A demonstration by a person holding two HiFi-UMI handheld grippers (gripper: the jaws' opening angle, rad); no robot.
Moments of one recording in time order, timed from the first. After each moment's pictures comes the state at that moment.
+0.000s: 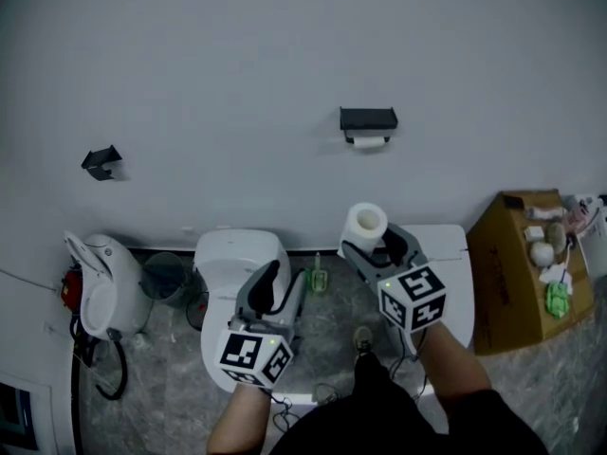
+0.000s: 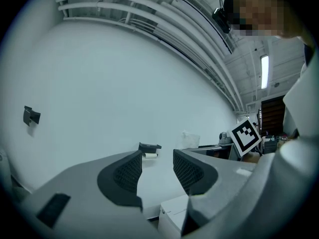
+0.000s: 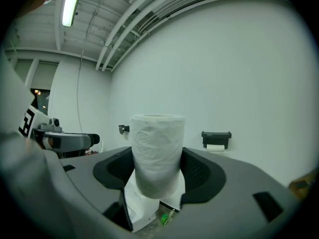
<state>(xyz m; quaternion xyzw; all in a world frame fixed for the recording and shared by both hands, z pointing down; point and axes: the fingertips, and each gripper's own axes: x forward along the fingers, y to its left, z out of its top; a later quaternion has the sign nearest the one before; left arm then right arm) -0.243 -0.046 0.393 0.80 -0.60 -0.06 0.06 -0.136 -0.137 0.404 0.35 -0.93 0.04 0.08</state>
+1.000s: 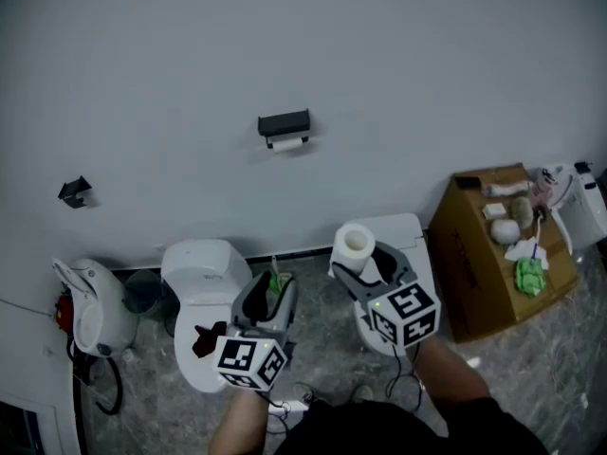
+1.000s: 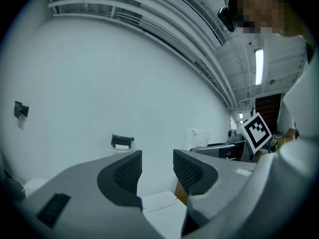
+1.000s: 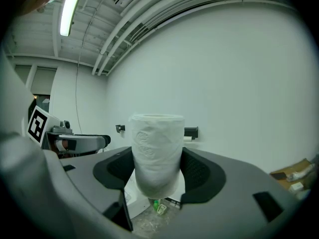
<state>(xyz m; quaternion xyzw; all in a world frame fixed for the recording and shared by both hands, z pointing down) -0.017 -0.029 0.391 0.82 -0.57 -0.04 0.07 0.101 -0.086 0.399 0.37 -0.92 0.06 0.08</state>
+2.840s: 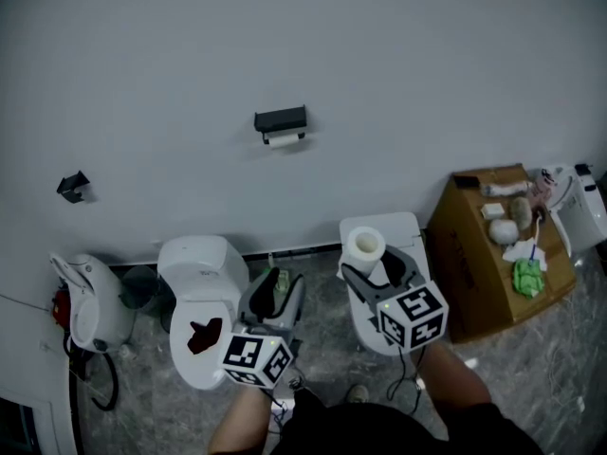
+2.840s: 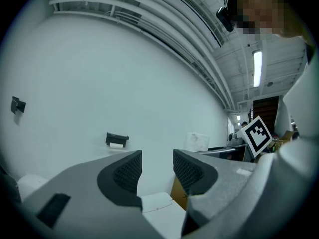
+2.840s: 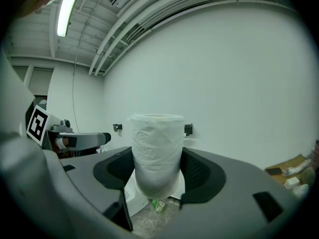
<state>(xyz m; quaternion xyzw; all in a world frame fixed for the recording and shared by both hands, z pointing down) 0.013 -0.029 0.400 0.82 -0.56 -0.05 0.07 0.135 -0.081 0.416 0.39 -0.92 0.07 0.08</state>
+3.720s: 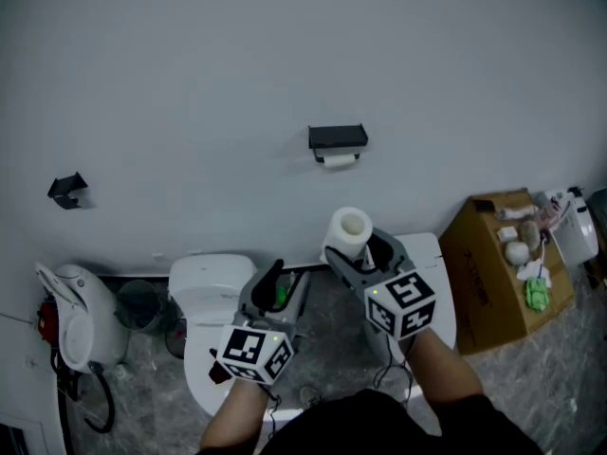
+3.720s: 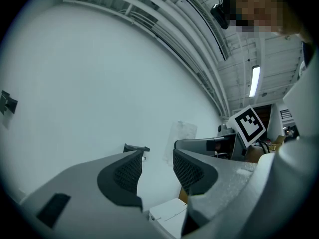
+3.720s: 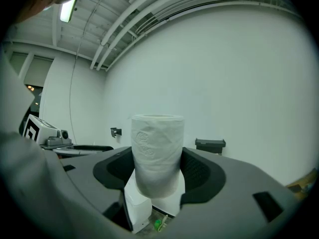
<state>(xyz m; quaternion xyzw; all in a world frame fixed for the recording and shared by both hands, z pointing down) -0.221 -0.115 0.387 0.85 -0.52 -0.08 0.06 -0.140 -0.171 0.373 0.39 -0.92 0.03 0.07</state>
